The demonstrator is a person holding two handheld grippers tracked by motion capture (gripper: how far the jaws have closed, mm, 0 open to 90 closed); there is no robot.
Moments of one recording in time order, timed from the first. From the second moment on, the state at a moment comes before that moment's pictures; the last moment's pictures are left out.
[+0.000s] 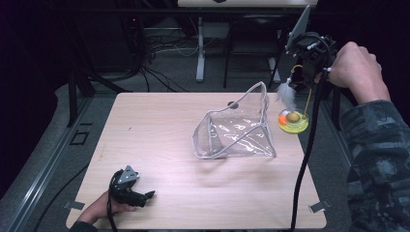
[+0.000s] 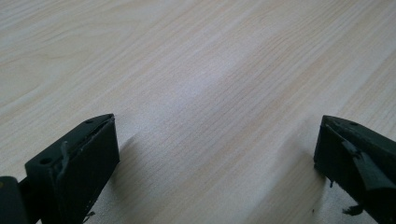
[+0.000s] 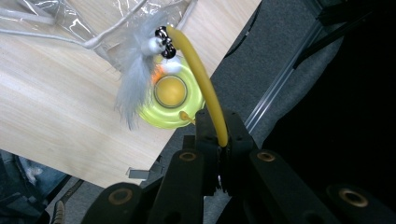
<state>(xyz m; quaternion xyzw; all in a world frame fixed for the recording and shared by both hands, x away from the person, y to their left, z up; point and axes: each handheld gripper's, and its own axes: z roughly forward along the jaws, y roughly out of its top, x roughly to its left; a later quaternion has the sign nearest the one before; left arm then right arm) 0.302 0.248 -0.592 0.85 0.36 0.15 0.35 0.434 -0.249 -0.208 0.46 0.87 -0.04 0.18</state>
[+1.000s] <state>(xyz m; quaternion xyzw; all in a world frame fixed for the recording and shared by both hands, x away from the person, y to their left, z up) 0.302 0.248 -0.592 0.85 0.36 0.15 0.35 0.423 -0.216 -0.149 0.44 0.87 -0.01 0.21</state>
